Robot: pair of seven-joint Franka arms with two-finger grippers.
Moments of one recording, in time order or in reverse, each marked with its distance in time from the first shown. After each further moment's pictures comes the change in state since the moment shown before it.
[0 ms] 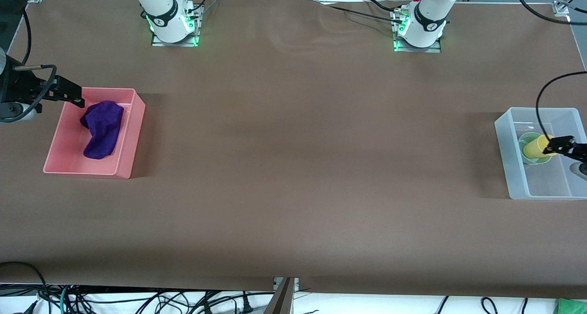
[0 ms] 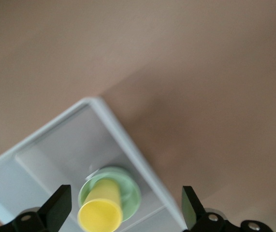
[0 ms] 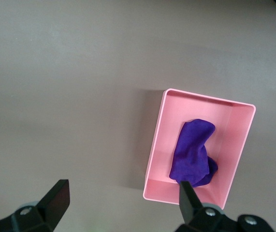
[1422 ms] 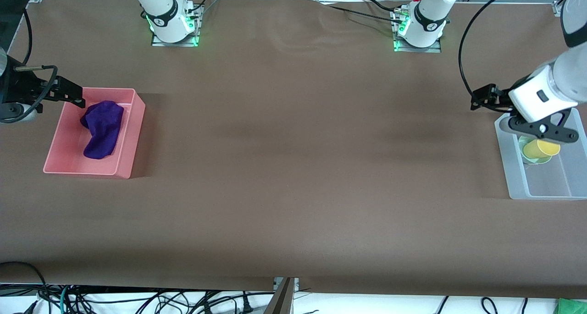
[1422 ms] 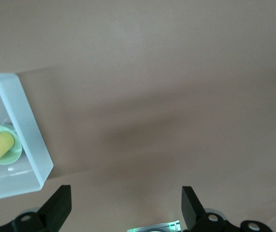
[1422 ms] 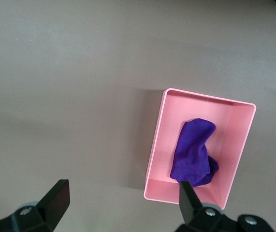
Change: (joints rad) left arm -0.402 -0.348 0.055 -0.091 -0.096 -0.289 -0.727; right arm 0.000 0.001 0.000 0.000 0.000 0.000 0.009
